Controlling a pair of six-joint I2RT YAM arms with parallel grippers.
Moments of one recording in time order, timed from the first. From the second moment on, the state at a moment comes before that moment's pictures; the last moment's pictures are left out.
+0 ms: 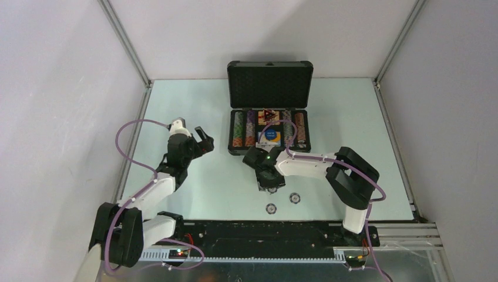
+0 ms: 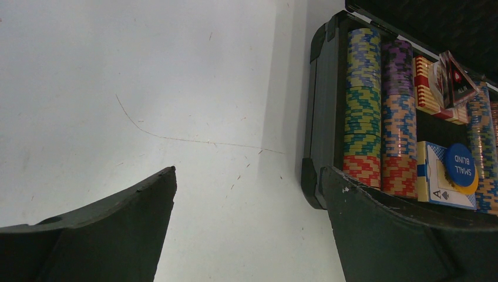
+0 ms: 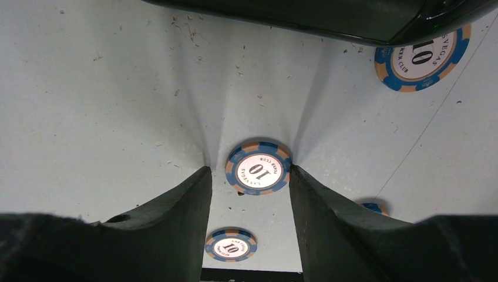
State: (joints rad) left arm -0.22 1.11 0.43 0.23 -0.10 -0.53; right arm 1.02 1.83 1.18 -0.75 0.22 0.79
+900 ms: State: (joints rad) left arm -0.22 1.11 0.43 0.23 -0.10 -0.53; right arm 1.01 1.76 1.10 -0.76 0.25 0.81
